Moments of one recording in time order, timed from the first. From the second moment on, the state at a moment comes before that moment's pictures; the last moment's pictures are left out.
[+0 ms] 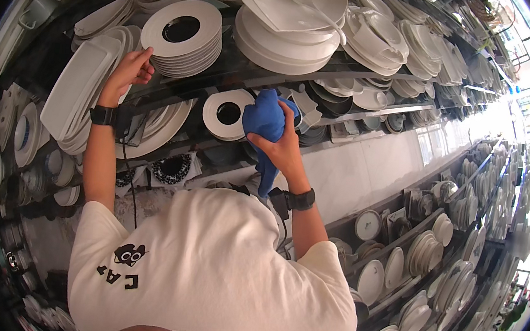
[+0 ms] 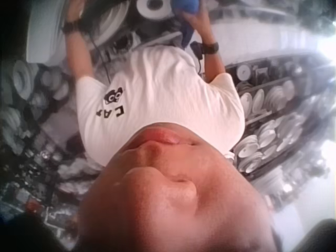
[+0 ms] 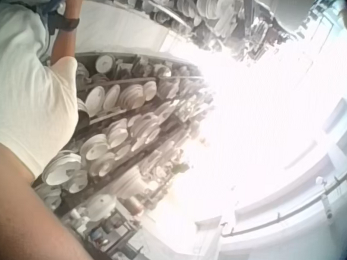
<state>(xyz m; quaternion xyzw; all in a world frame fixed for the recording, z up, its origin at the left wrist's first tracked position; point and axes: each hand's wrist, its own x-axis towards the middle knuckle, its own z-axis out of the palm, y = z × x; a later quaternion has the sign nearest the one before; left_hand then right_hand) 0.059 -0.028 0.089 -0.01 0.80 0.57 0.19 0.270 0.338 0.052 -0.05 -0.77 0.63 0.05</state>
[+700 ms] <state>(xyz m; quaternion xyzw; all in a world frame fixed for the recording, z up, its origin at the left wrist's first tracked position) 0.135 0.064 -0.254 -0.25 0.59 0.67 0.38 0.279 0.386 0.033 -0.16 -0.80 0.57 0.01</state>
